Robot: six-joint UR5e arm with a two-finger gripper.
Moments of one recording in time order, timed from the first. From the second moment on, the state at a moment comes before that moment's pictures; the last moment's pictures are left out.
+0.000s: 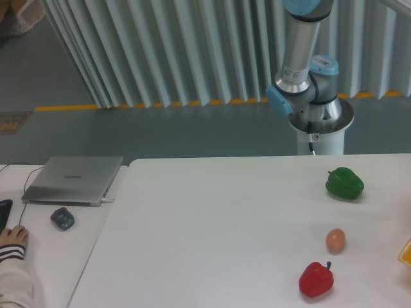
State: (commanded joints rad) arm 2.83 -1.93 -1.50 -1.22 1.61 2.18
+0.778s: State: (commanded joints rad) arm 2.87 -1.96 -1.52 -1.19 1.64 2.49
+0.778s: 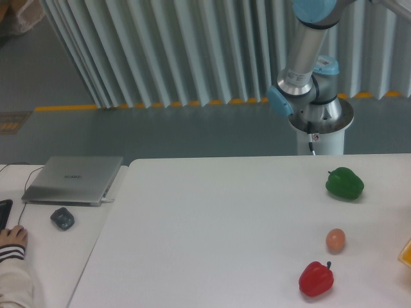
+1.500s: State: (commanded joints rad) arm 2.87 -1.98 -1.56 -1.20 1.64 2.49
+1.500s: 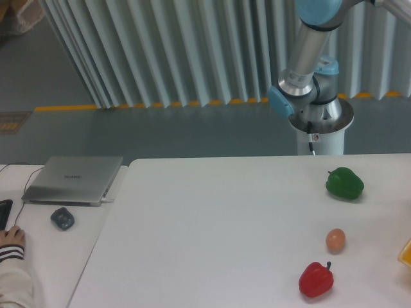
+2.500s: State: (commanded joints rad) arm 2.89 -2.01 -1.43 -1.46 1.54 2.32
